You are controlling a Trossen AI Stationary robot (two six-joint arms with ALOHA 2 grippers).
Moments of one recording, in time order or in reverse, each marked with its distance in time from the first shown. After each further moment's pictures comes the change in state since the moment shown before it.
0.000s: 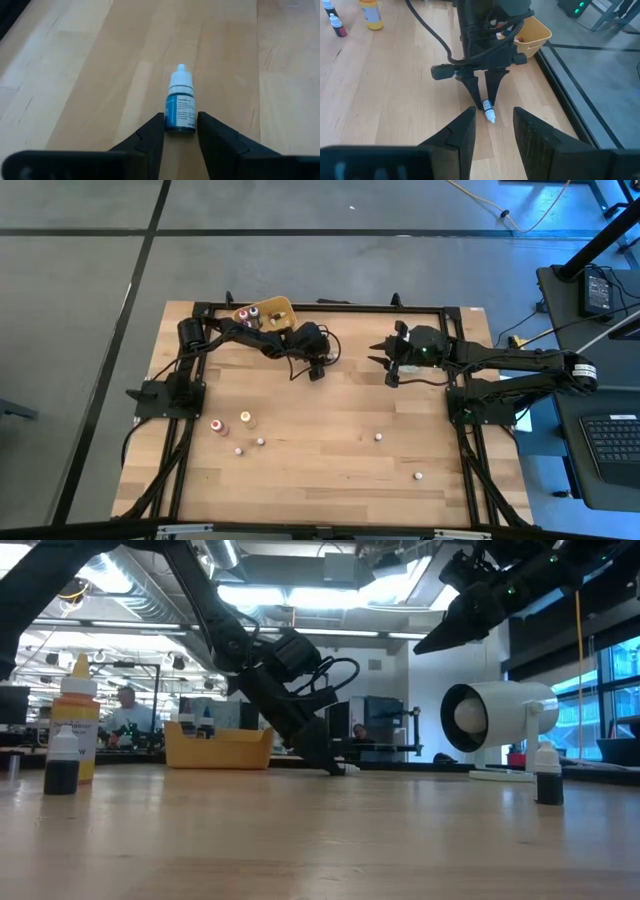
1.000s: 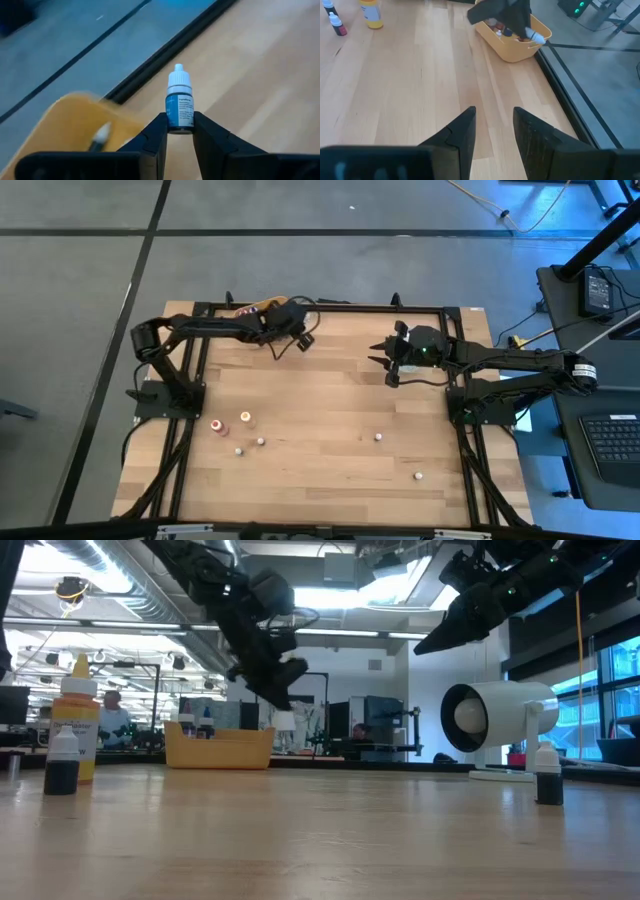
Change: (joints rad) left arm 0.045 -0.371 0.000 -0.405 -0.479 -0.348; right arm 0.000 0.000 0.000 -0.003 0.001 -0.004
